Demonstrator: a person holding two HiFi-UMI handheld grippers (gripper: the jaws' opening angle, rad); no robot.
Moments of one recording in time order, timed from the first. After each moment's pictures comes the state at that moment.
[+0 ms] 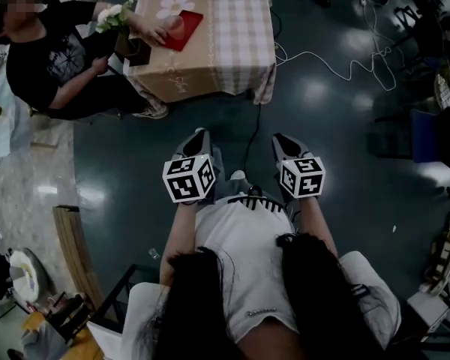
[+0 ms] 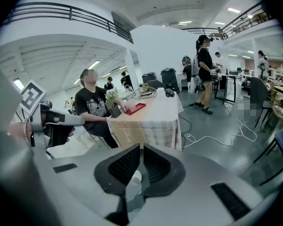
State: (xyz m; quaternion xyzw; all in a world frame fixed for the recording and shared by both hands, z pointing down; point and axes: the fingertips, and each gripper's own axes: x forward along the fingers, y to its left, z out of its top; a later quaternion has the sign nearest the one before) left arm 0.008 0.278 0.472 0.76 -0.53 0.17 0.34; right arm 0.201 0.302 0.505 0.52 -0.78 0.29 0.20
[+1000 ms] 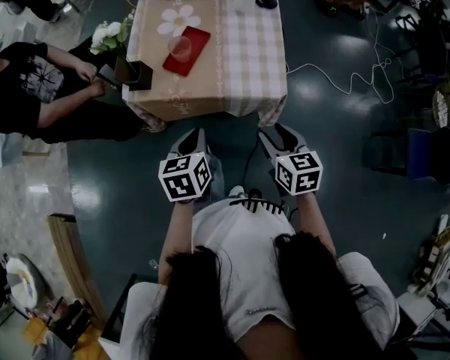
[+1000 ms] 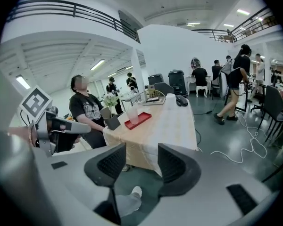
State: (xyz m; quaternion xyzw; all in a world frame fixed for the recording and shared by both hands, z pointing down) left arm -0.036 0.137 0.483 0.75 -0.53 0.16 0.36; right arm 0.144 0.146 0.489 0.49 -0.80 0.27 0.21
